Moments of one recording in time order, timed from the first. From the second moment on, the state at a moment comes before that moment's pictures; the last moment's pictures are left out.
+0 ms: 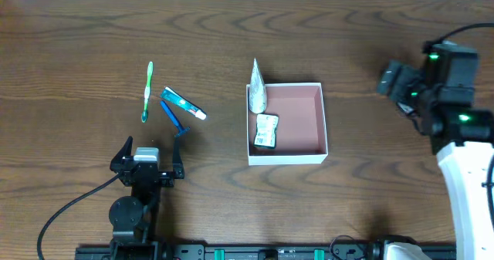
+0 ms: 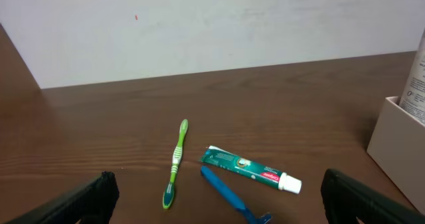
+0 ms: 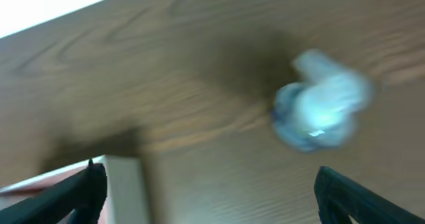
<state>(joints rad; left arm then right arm) -0.02 0.01 0.02 -0.11 0.01 0.09 -0.11 1.26 1.16 -0.68 0.01 0.27</state>
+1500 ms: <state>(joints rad) -0.02 0.01 0.02 -0.11 0.01 0.09 -0.32 1.65 1.17 -0.43 -0.14 -0.10</state>
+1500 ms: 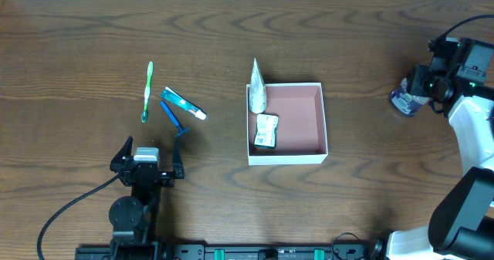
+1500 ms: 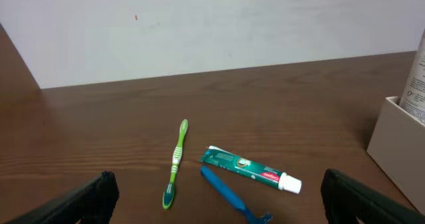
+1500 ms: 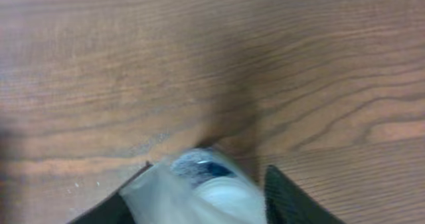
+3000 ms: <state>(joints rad) -0.02 0.01 0.02 -0.11 0.01 0.09 0.31 1.33 1.17 -0.43 -0.10 0.42</state>
